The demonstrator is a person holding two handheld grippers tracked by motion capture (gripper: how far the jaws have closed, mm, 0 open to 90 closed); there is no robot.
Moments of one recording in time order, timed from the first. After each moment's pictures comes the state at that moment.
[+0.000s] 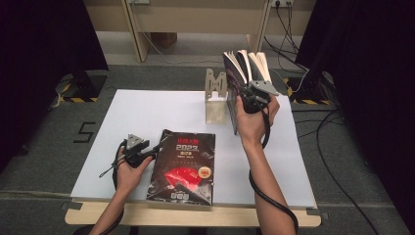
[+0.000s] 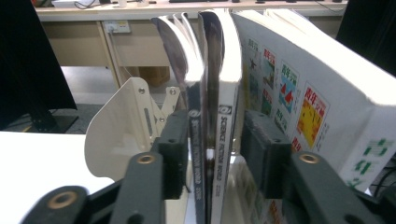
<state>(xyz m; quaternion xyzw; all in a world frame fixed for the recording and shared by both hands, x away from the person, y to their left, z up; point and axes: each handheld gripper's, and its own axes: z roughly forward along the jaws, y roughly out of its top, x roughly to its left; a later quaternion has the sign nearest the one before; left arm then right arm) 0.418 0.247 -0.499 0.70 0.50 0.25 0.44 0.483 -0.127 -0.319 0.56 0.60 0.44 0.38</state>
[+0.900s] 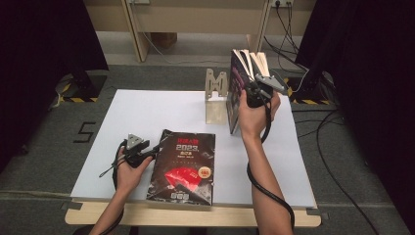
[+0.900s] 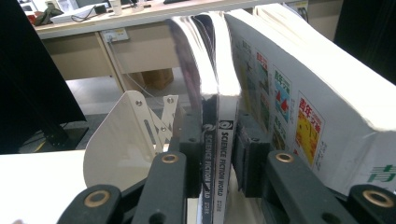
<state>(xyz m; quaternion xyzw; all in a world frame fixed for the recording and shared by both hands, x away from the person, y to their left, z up) 0.418 0.248 -0.499 0.70 0.50 0.25 0.44 0.497 -0.135 -0.315 0.59 0.57 0.46 0.35</state>
